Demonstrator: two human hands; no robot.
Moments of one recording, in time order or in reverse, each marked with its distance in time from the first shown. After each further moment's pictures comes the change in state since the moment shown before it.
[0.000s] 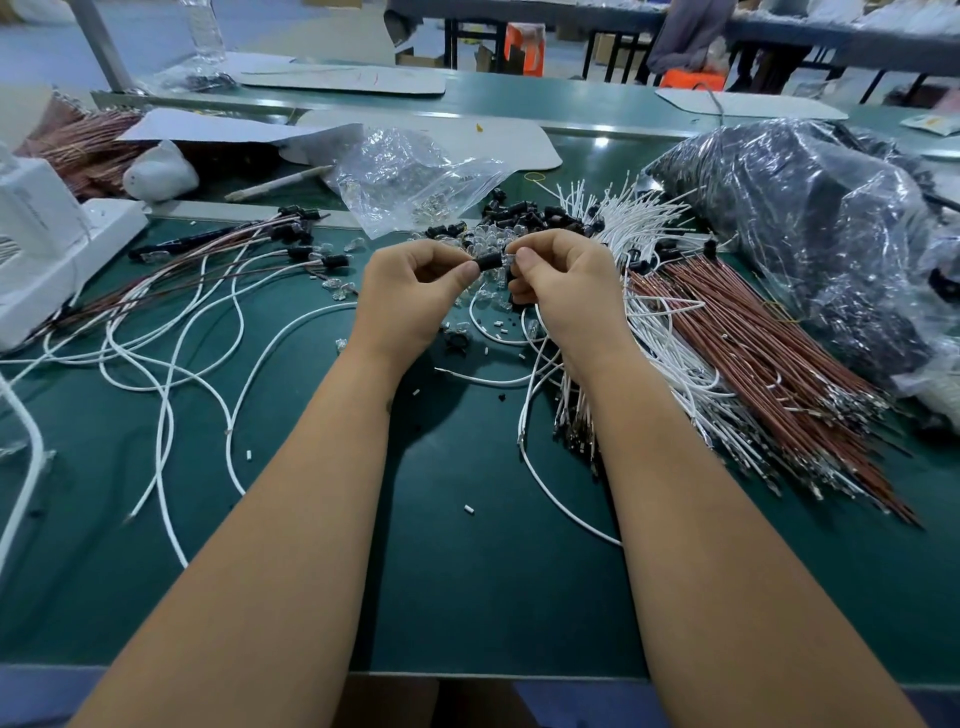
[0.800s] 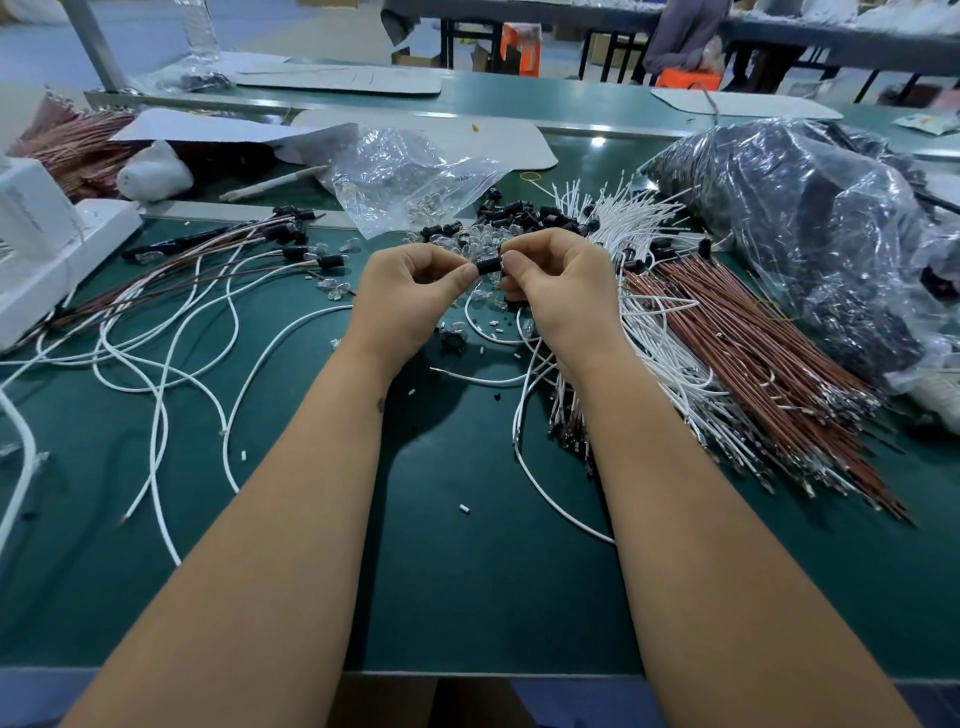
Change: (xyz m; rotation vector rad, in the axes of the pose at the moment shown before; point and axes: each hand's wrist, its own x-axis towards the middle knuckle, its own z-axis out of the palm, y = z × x) left_hand -0.001 -0.003 0.001 -0.047 -0.050 -0.026; right_hand -0.003 -0.002 0.000 -0.012 0.032 -0.025
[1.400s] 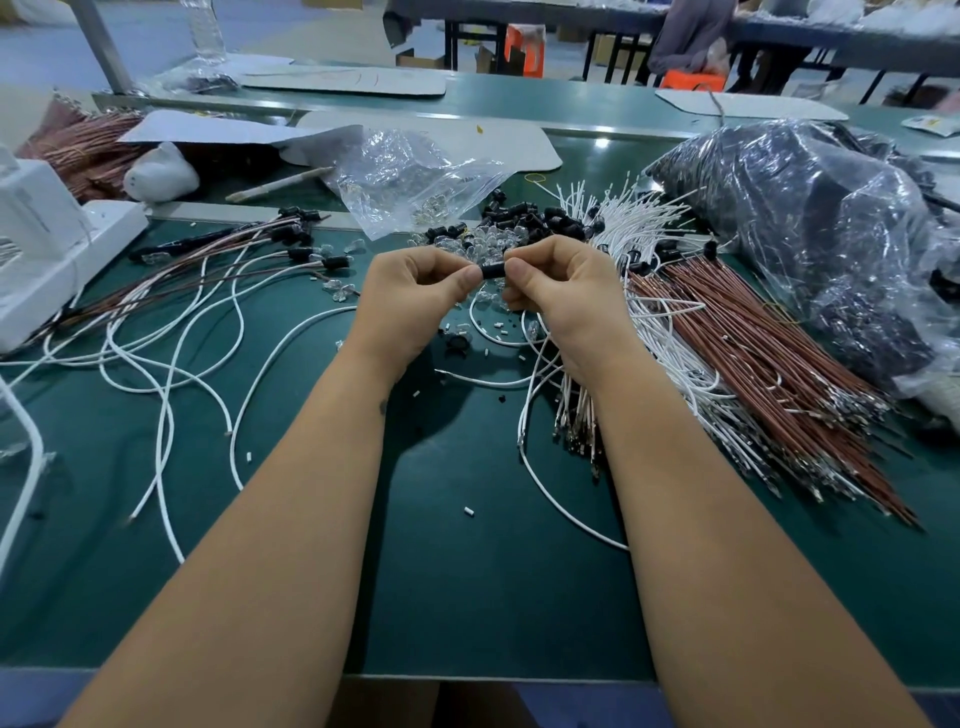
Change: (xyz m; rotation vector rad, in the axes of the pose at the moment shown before) left_hand -0.003 0.005 -0.001 -0.050 -0.011 -0.045; right_hand 0.001 0.003 -0.003 0.156 -0.094 0.087
